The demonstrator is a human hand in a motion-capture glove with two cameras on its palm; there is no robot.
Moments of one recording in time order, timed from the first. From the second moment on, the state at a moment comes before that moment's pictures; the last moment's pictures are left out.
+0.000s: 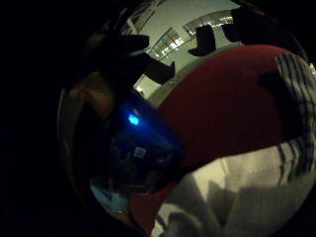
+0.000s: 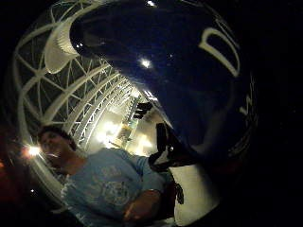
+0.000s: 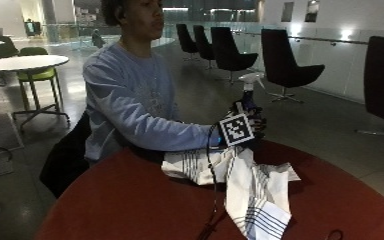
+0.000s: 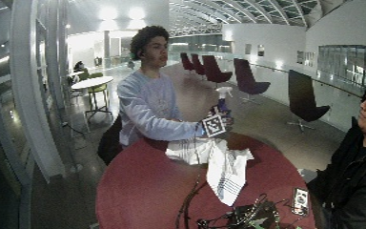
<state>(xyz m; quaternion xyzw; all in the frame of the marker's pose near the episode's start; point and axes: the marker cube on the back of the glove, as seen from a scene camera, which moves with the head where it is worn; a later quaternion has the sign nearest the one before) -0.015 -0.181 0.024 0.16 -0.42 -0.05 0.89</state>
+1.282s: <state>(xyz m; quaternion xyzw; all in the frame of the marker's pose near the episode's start) 0.087 0.127 -0.053 0.18 -0.11 0.10 0.97</state>
